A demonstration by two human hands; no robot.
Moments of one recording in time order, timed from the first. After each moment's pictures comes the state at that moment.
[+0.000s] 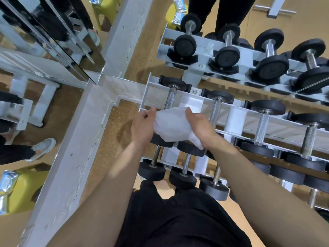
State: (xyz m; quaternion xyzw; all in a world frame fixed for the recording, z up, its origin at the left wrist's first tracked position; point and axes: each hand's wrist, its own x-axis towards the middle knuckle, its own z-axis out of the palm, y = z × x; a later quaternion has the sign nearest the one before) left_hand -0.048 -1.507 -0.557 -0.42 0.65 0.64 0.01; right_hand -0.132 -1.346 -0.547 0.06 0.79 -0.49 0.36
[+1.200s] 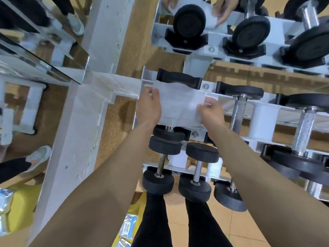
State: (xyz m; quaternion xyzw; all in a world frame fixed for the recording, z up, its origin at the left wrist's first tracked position) left_hand -0.178 -1.546 -0.674 -0.41 0.76 0.50 0.02; right_hand -0.221 -1.375 -0.692 0.24 0.77 -0.54 0.26
